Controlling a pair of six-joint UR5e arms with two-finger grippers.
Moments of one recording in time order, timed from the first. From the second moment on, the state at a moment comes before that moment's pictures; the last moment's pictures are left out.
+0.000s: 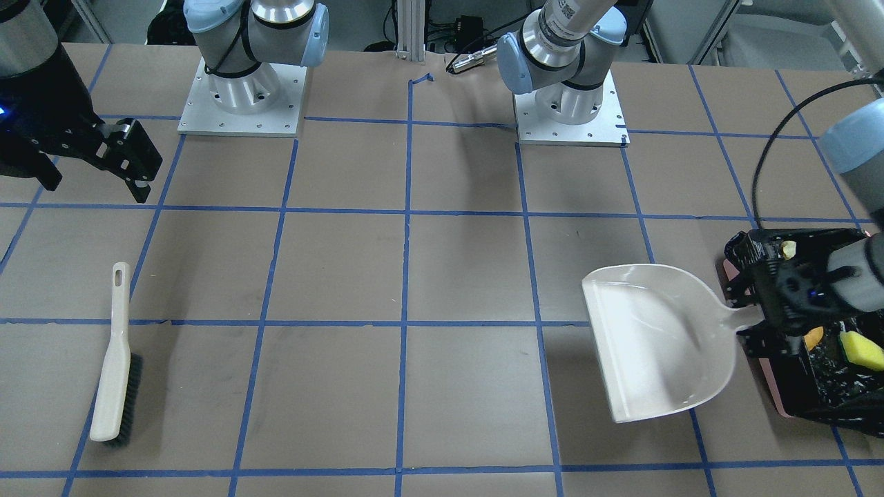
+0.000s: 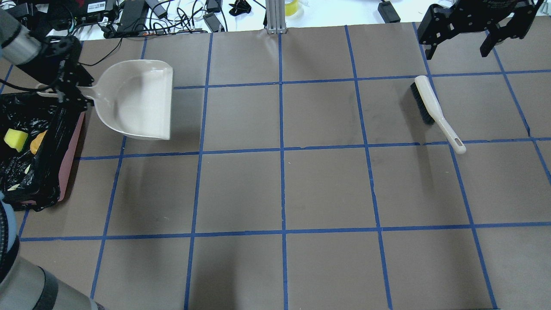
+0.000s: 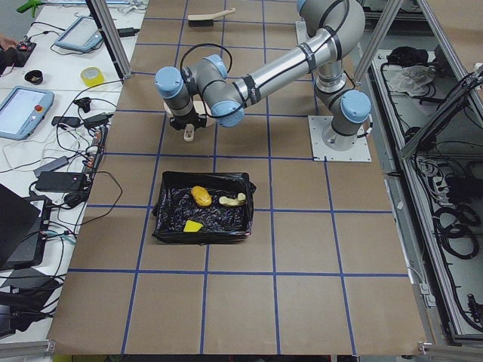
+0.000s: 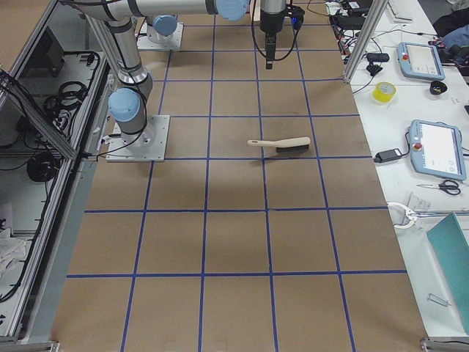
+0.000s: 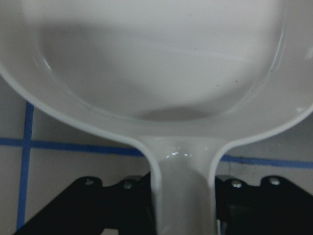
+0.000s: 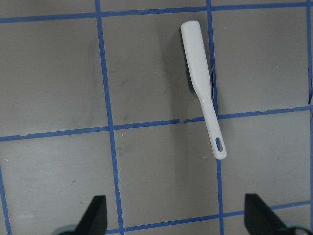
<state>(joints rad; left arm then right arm) -1.16 -1.99 -1.46 -1.43 1.38 1.87 1.47 -1.49 1.39 -1.53 -1.67 -0.02</state>
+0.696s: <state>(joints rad) -1.36 -2.07 -1.55 -1.21 1.41 1.72 1.47 -1.50 1.39 -1.54 -1.67 -0.02</state>
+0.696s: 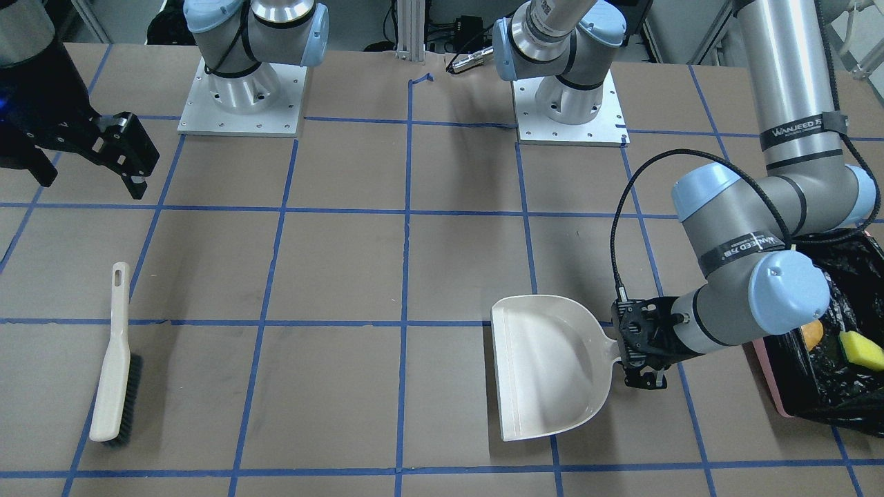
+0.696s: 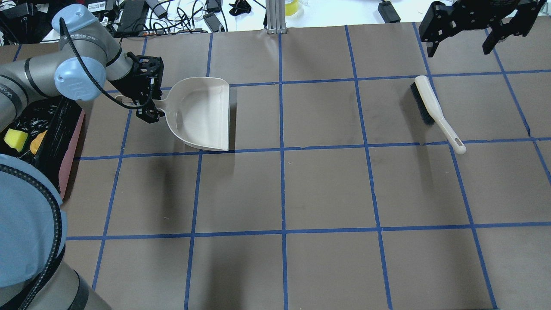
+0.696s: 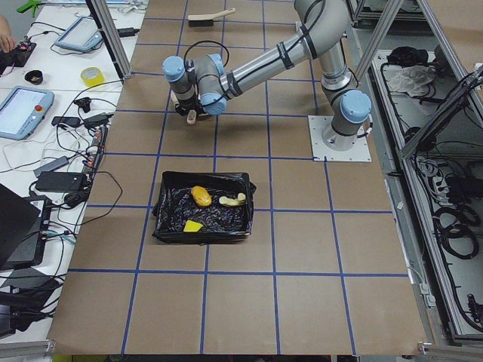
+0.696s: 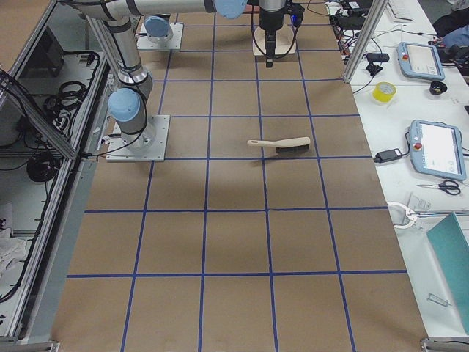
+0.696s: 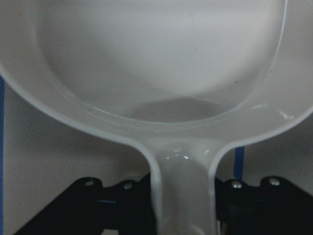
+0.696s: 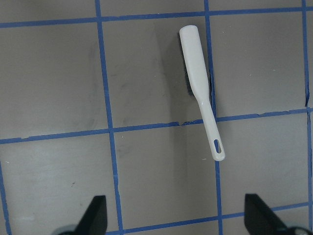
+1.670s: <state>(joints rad) -1.37 -2.17 -1.50 -1.15 1.42 1.75 1.47 -1.50 1.40 -1.57 -1.67 -0.02</state>
